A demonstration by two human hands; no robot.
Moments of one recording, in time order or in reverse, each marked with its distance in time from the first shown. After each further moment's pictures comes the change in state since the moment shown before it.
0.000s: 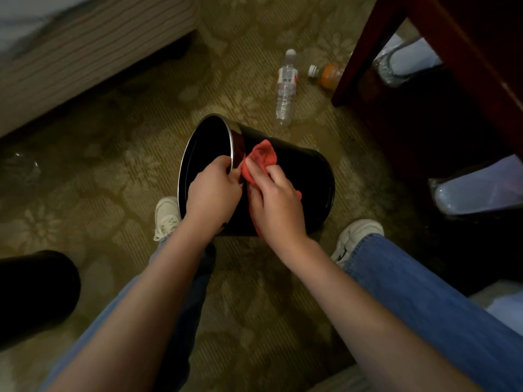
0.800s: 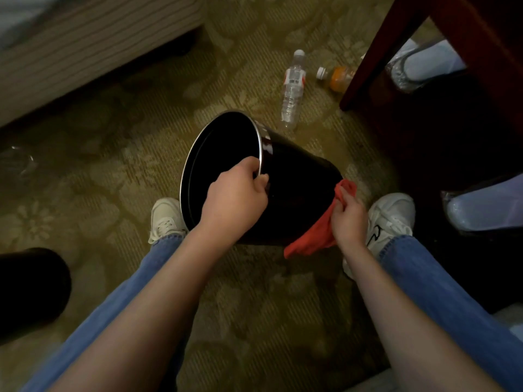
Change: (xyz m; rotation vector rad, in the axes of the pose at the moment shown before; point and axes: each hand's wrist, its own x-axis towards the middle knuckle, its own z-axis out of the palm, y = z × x) left_hand -0.002 0.026 0.014 0.036 -0.058 0.052; right_hand -0.002 0.145 -0.016 0.021 0.115 0.659
